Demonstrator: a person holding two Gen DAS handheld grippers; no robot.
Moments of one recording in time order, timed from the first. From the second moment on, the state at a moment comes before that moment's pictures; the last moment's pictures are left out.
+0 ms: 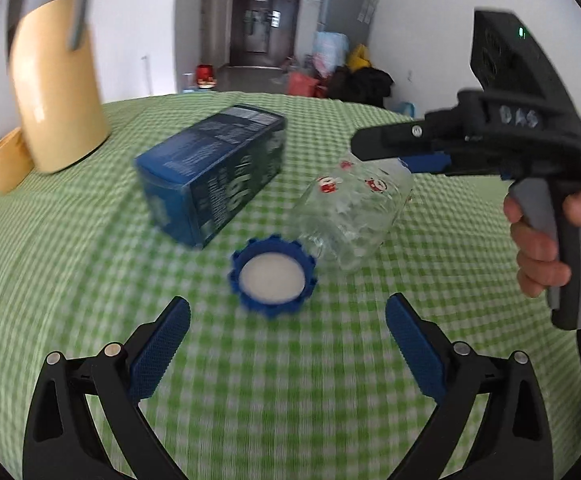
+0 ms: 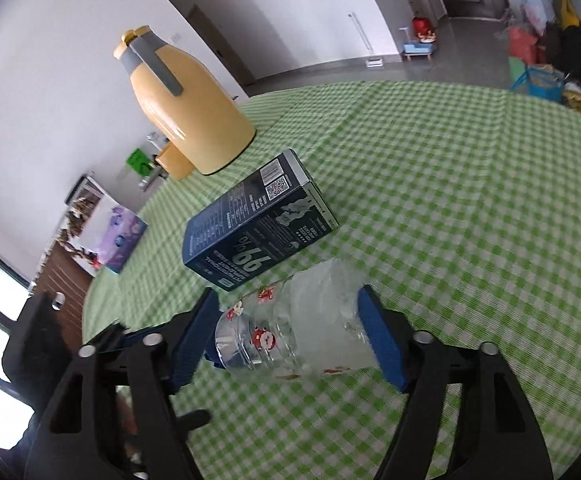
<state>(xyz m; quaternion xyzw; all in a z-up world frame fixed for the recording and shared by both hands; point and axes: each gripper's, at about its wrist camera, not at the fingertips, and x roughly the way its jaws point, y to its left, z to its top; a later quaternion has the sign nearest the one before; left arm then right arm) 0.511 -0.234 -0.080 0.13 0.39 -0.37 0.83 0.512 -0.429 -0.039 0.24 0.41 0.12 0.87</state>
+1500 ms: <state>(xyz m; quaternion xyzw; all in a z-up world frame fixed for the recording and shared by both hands) 0.355 0.072 0.043 0.01 0.29 -0.19 0.94 0.419 -0.206 0.041 0.17 0.36 0.26 0.88</state>
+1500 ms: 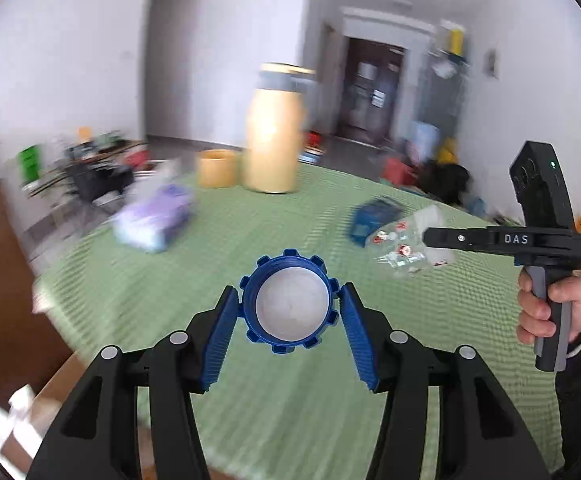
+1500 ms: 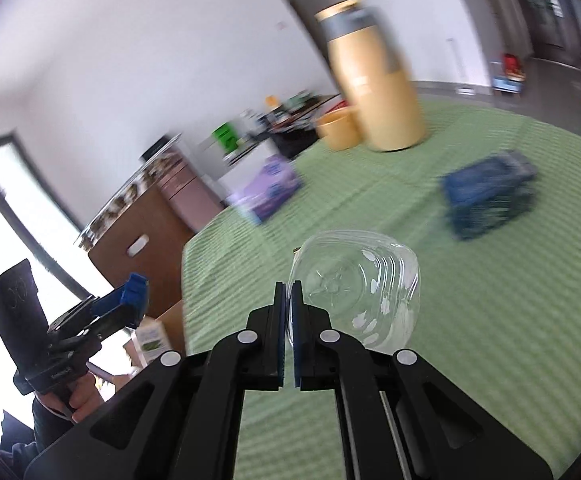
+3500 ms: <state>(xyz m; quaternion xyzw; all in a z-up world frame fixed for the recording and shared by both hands) 0.377 0.193 -0.143 -0.05 0.45 0.04 0.89 0.415 0.028 -0.003 0.01 0.43 0.33 0.84</state>
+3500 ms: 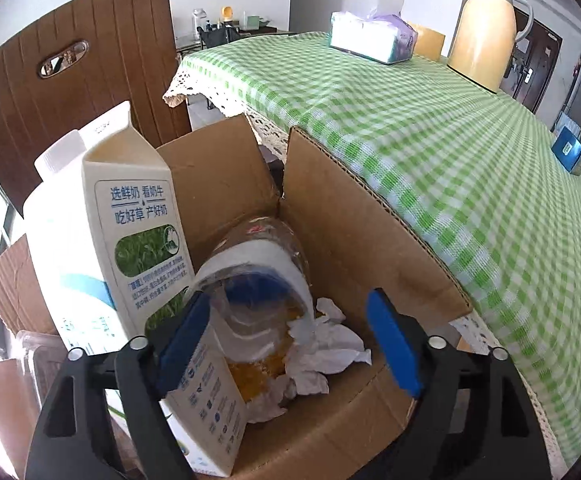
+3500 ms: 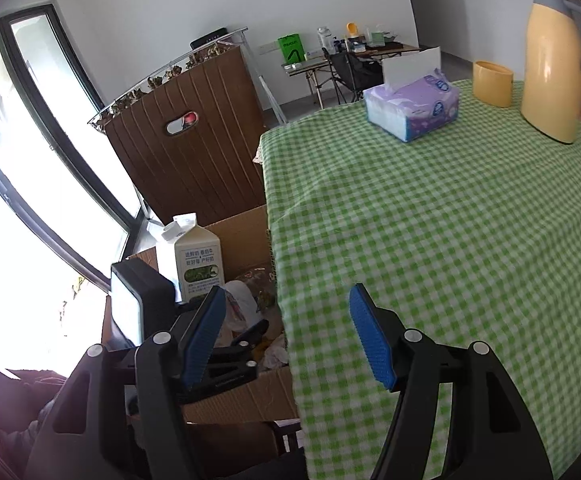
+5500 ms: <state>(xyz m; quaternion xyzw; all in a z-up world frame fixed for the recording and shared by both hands) 0.629 -0.252 -0.060 0.13 0.37 -0.32 0.86 0.479 -0.447 -0.031 0.24 0.38 0.00 0.89</state>
